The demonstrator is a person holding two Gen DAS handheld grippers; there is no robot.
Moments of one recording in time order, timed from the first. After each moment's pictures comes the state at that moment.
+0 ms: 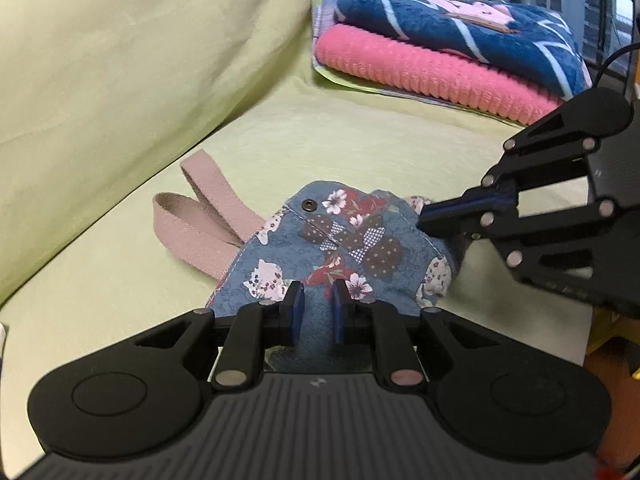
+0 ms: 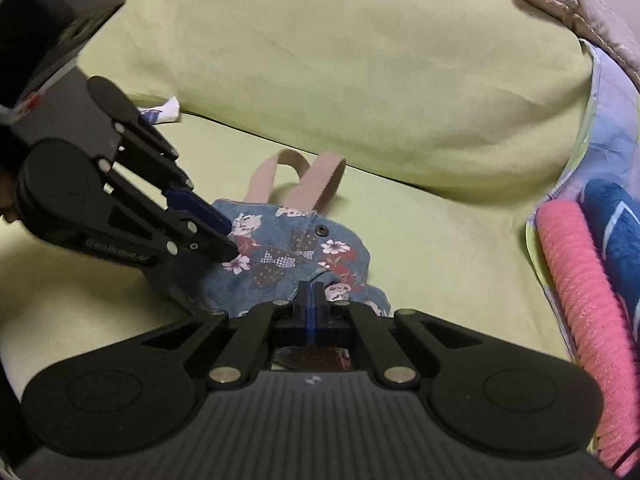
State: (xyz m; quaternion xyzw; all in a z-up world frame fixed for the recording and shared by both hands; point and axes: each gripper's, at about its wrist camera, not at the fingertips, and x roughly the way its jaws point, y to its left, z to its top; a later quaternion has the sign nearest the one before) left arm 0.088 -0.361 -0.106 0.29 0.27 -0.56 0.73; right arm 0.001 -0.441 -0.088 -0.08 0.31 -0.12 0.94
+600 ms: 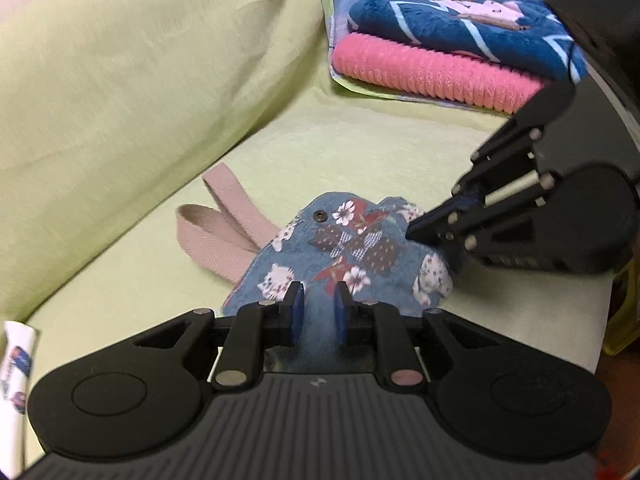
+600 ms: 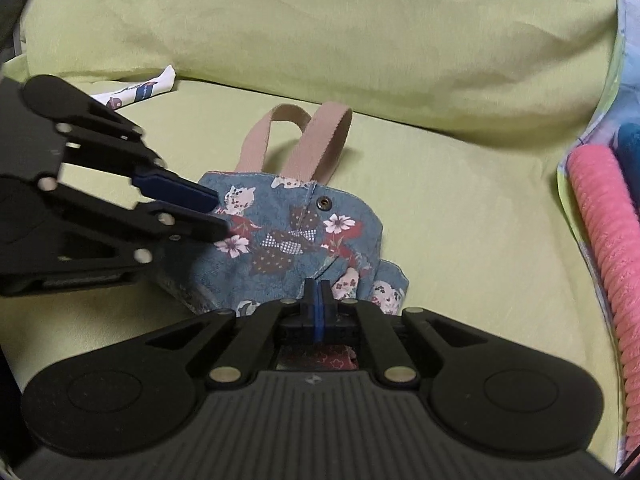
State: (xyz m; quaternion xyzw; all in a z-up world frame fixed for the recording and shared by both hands) left arm 0.062 -0.350 -0.101 0.32 0.23 -0.52 0.76; right arm 0.025 -0.469 -0.092 -0.01 0.39 -0.09 0.92
